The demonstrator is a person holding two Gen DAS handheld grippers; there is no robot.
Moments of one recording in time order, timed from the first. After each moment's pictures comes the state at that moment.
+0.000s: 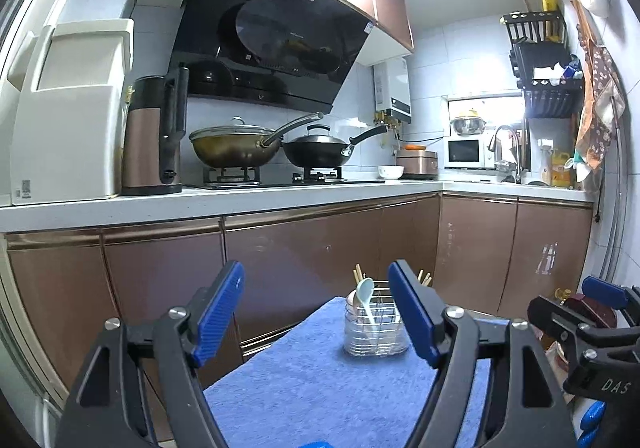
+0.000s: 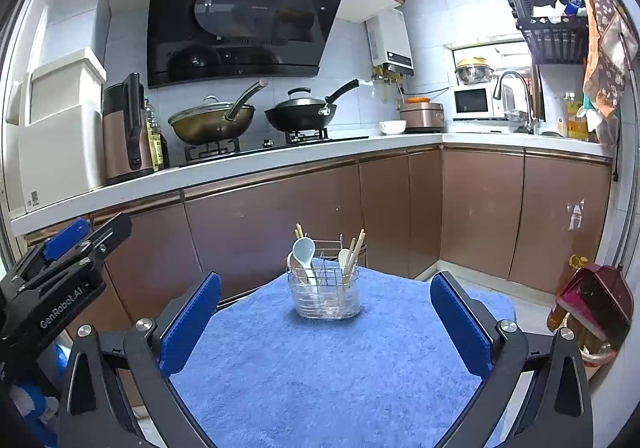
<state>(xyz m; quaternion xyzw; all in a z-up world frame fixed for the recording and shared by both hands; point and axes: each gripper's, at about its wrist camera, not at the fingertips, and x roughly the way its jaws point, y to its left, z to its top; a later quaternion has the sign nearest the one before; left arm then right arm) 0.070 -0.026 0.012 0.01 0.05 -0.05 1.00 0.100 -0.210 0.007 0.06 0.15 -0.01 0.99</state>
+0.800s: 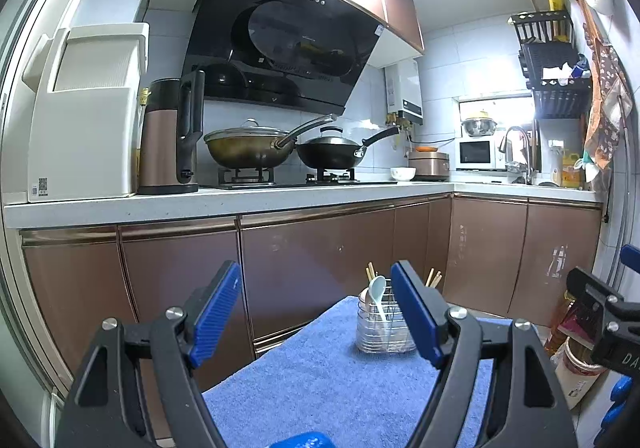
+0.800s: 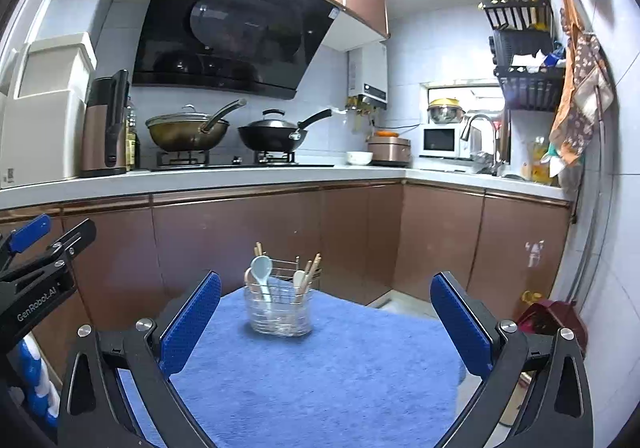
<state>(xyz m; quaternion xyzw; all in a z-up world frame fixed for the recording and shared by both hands) 0.062 -0.024 0.004 0.01 0.05 -0.02 1.00 0.073 -0.209 0.020 -0.01 0.10 -0.09 0.99</state>
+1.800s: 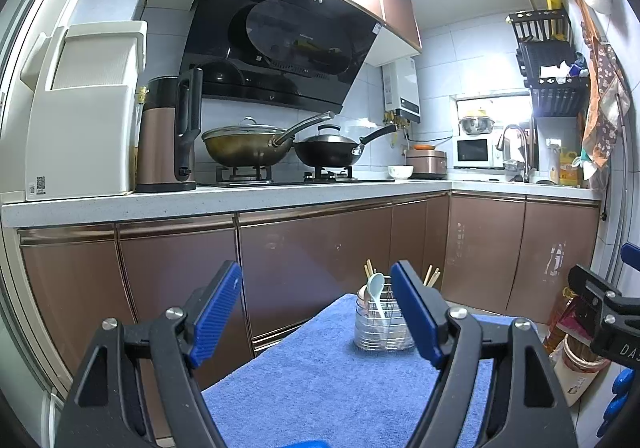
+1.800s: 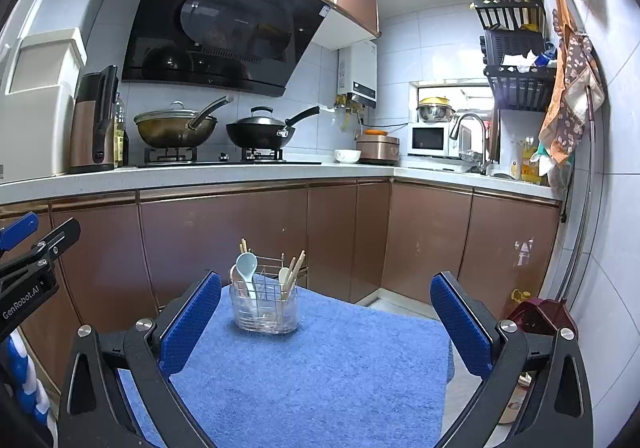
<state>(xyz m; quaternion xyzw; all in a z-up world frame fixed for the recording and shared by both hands) 0.060 -0.024 0.001 0.01 0.05 -0.03 1.00 0.074 -0.218 0.018 -0.01 0.10 -0.10 0.99</state>
